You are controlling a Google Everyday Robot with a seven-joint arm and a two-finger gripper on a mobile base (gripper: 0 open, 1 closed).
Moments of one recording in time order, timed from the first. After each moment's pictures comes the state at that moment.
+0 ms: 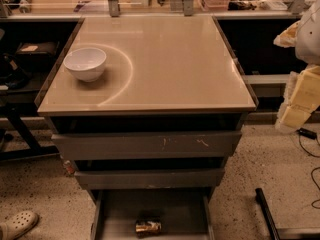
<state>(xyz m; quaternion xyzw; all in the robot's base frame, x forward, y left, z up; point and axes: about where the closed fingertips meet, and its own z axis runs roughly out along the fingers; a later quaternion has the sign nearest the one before) 0.438 -0.216 0.978 -0.60 0.78 -0.04 0.16</state>
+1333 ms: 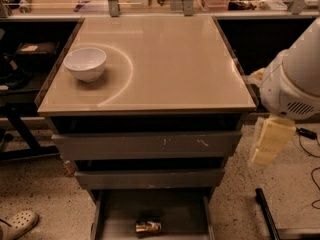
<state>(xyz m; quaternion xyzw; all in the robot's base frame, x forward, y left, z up) 0.421 -0.188 0.907 -0.62 0.77 -0.04 0.15</state>
